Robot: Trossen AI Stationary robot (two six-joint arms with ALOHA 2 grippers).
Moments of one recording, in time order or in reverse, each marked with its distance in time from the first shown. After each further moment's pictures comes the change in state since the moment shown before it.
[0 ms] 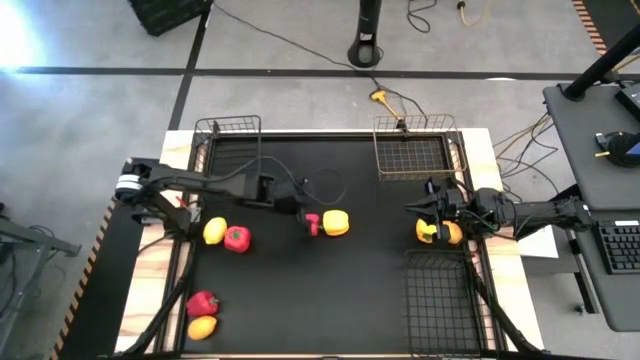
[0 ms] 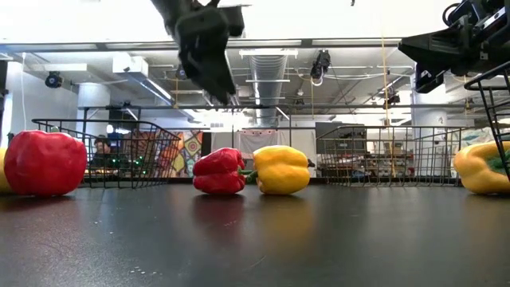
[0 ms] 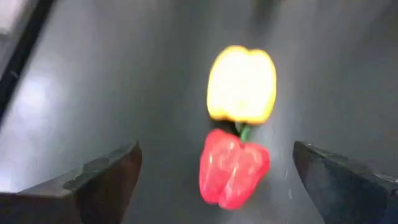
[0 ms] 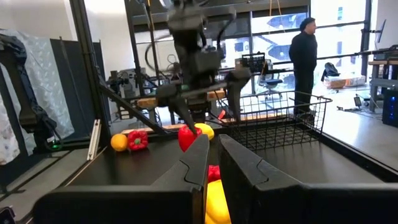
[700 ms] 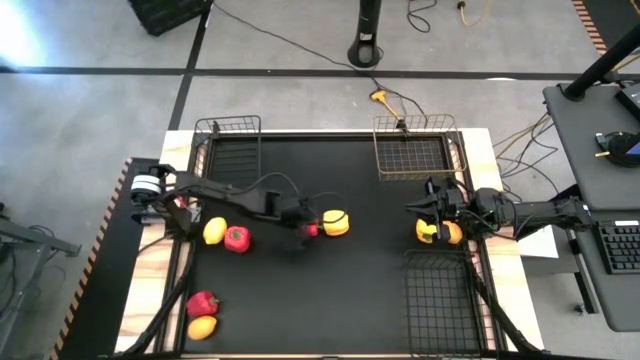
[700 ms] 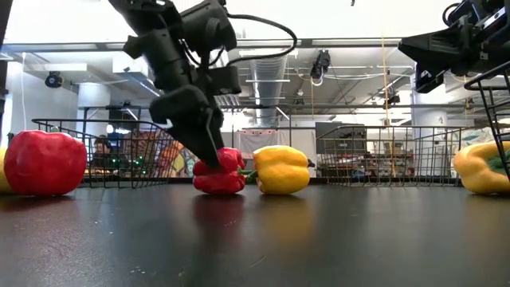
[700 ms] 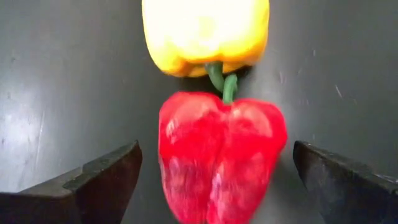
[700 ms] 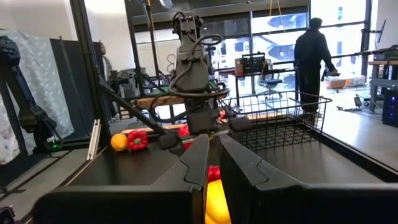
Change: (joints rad) left arm 0.005 0.117 -0.253 0.341 0.083 0.212; right arm 0.000 0.000 0.000 0.000 -0.001 0.000
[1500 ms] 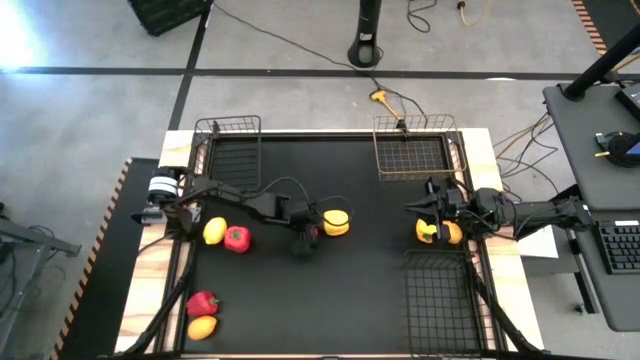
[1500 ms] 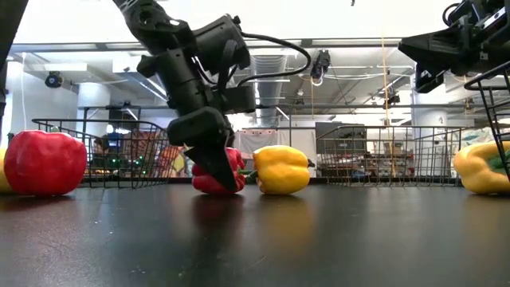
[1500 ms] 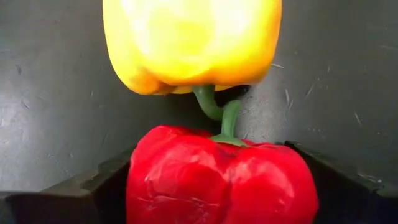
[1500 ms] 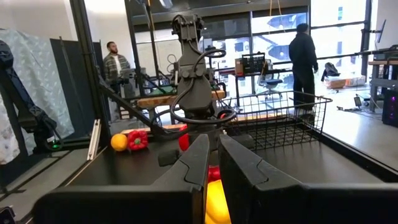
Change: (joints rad) left arm 0.000 0.125 0.029 0.091 0.027 -0.036; right arm 0.000 0.000 0.000 0.000 0.001 0.000
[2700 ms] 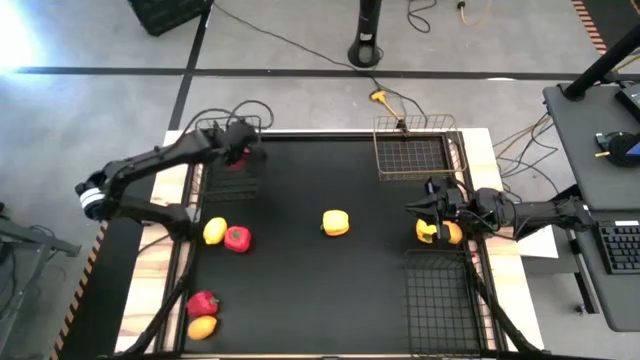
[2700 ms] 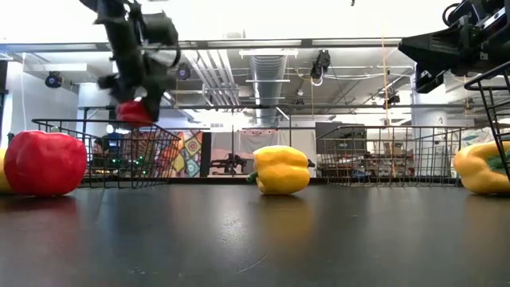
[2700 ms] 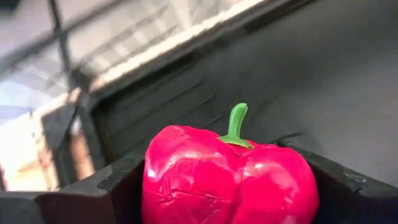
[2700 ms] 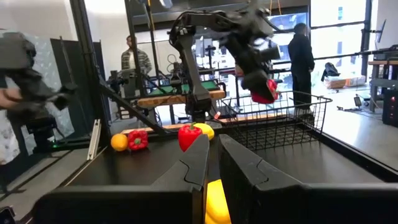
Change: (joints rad) left arm 0.622 -0.576 -0.017 -0.673 -0.326 -0.436; right arm 0.000 0.000 0.000 0.000 0.000 0.000
